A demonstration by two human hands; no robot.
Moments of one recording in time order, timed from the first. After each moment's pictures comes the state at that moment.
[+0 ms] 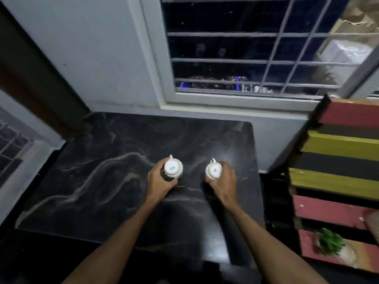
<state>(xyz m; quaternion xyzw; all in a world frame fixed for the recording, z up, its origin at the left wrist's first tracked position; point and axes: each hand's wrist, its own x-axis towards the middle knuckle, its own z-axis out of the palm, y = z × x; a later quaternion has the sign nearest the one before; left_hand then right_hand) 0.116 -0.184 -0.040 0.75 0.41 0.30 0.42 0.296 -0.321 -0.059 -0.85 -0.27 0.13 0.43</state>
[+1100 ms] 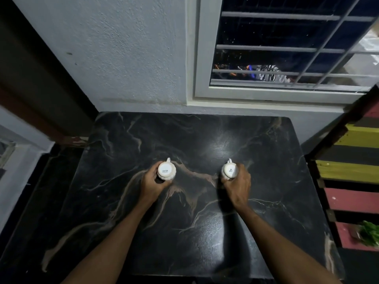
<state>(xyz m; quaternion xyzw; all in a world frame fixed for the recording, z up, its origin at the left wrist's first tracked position) -0.004 0.020 -0.087 0.70 0.38 0.21 0.57 0.197 -0.175 -0.095 -0.90 -0.19 0.04 0.39</state>
